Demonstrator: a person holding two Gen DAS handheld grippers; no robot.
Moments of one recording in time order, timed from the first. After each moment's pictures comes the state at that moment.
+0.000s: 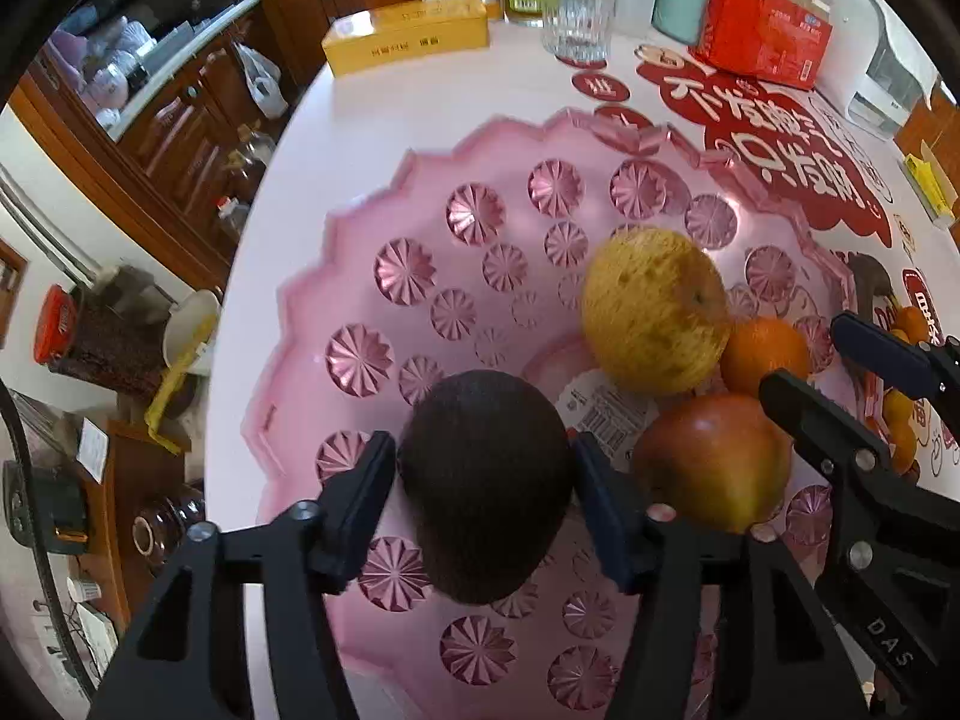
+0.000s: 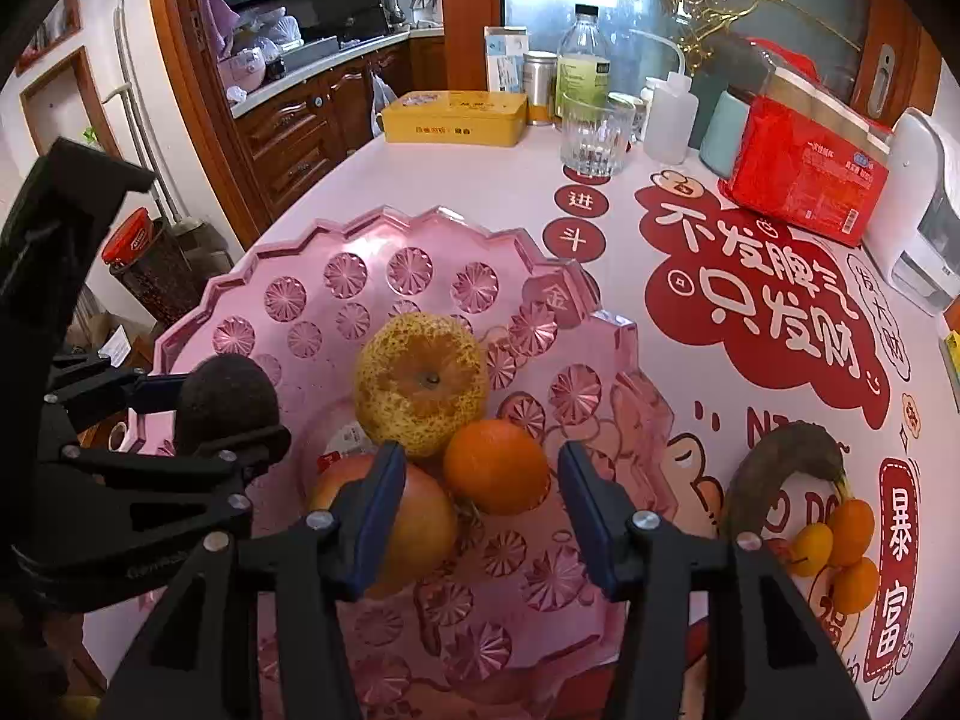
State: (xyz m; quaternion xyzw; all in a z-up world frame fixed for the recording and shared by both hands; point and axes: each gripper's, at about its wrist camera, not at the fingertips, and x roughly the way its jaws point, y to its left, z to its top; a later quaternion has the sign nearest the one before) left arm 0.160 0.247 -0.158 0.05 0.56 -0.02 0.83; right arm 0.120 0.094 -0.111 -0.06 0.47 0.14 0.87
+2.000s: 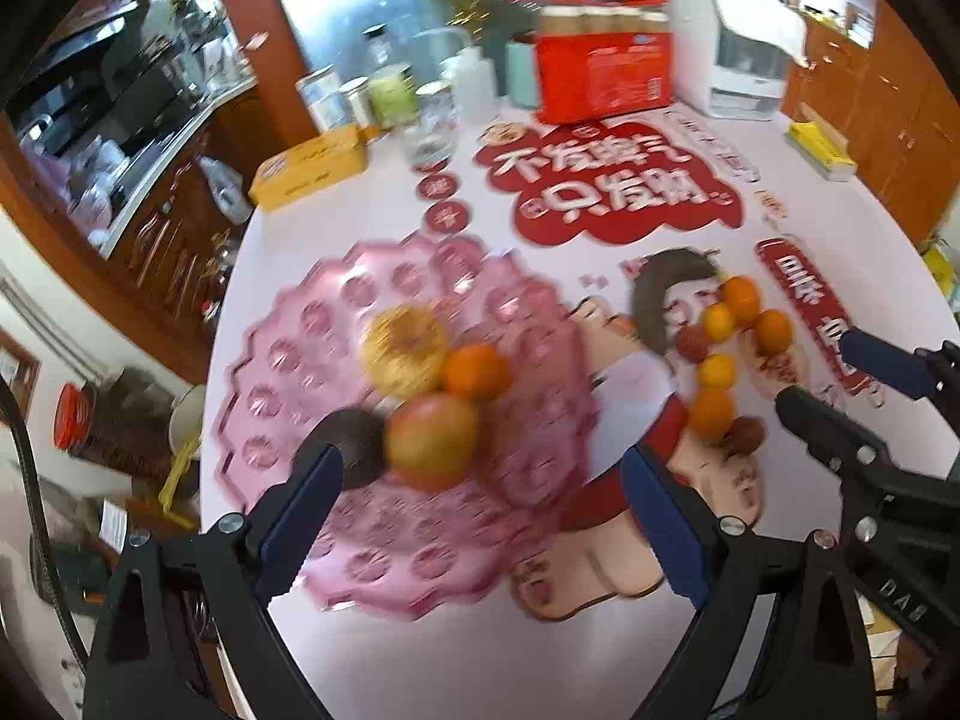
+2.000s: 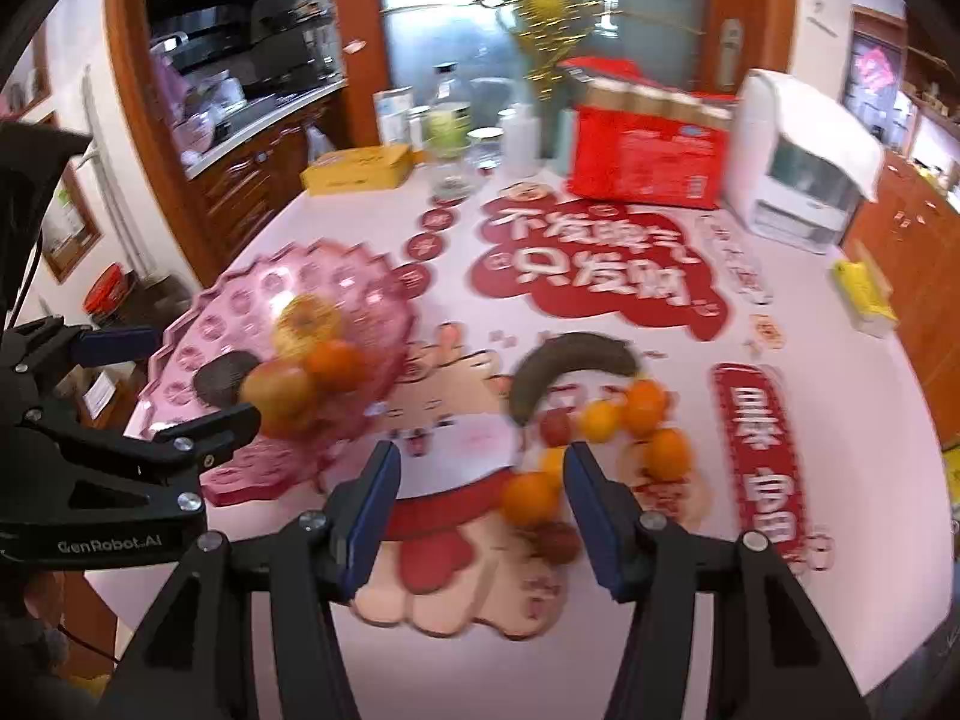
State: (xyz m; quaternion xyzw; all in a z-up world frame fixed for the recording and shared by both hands) left arm 0.066 0.109 -0.057 0.11 0.49 -0.08 0.86; right arm 0.014 -0.047 -0.039 -0.03 0.44 0.06 0.90
